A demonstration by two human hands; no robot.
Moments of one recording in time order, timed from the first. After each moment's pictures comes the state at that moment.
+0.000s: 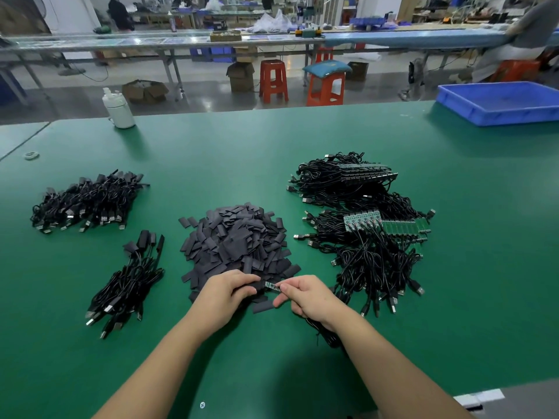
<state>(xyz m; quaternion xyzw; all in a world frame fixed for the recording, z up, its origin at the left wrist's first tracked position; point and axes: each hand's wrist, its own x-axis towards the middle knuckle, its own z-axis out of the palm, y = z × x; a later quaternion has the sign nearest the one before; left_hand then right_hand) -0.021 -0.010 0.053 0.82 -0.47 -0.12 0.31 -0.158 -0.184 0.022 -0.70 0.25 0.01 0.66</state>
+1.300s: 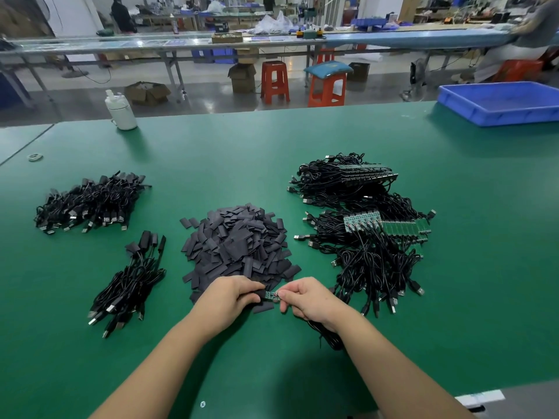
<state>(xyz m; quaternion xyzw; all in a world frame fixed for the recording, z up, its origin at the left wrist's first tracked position) -0.020 -0.012 0.048 0.81 -0.52 -0.11 0.24 -0.160 -0.185 0.023 -0.71 0.24 0.05 0.66</state>
